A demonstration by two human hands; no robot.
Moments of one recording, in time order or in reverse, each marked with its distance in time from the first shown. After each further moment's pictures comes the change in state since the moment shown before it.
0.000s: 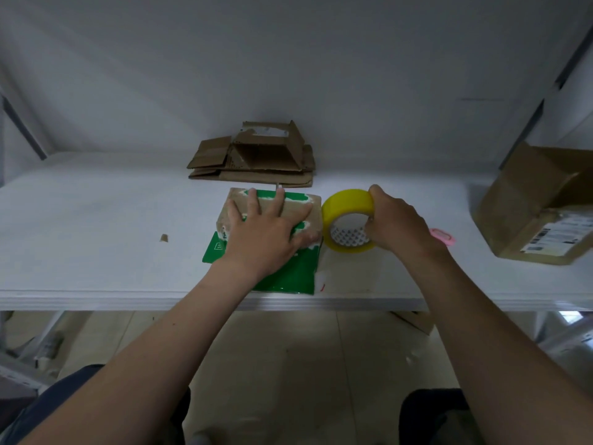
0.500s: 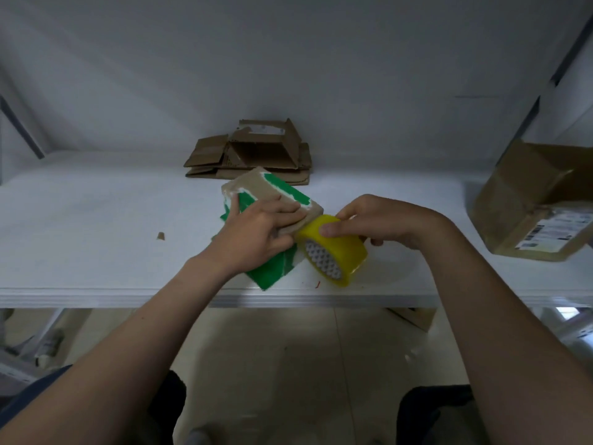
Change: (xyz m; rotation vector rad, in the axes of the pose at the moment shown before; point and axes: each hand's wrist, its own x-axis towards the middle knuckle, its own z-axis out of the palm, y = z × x) left_hand -0.004 -0.020 -0.002 -0.363 0.069 0.235; right_hand -0.012 -0.016 -0.037 0.395 -0.549 -0.114
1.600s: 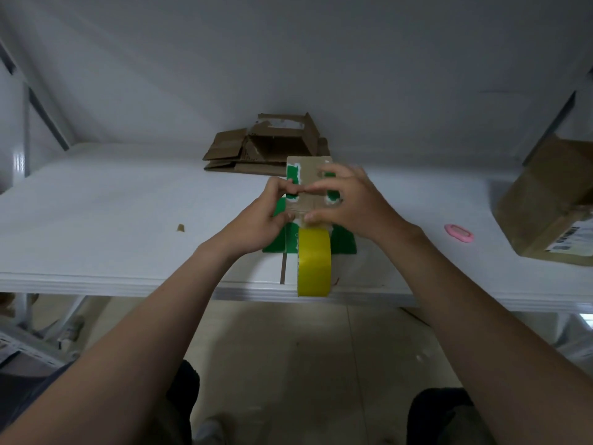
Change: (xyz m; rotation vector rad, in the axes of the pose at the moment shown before) left_hand 0.006 -0.033 0.002 -0.584 0.080 -0.082; right_hand 0.067 -0.006 0.042 -0.242 0.422 -0.424
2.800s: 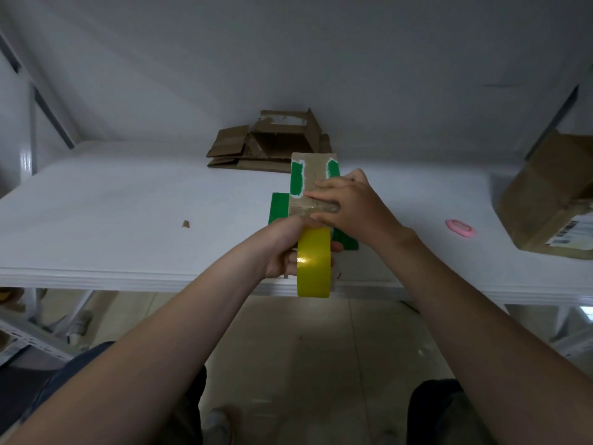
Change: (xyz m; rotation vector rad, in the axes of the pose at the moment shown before) left_hand -0.028 0.068 0.031 -0.695 -0.151 -0.736; right_hand -0.007 0.003 0.014 -0.108 0.087 -0.079
